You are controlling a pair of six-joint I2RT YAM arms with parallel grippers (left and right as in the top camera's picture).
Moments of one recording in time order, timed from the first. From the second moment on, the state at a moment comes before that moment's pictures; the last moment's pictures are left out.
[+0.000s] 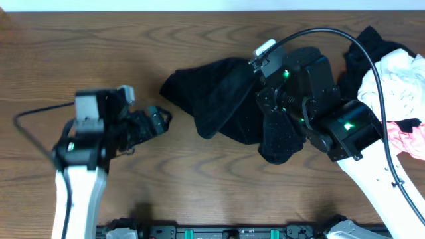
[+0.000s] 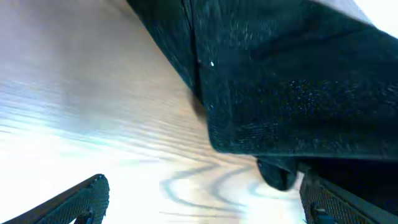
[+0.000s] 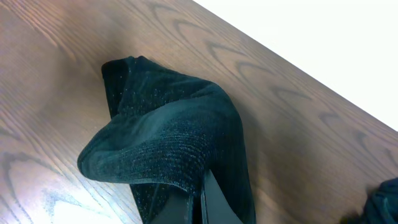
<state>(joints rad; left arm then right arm) 0.02 1.12 1.01 -0.92 0.48 -0.46 0.55 1.32 1.45 -0.81 0.05 -0.11</state>
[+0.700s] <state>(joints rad) -0.40 1.42 1.01 -0.79 0.30 -0.44 0.55 1.32 1.45 -0.82 0.09 -0.10</state>
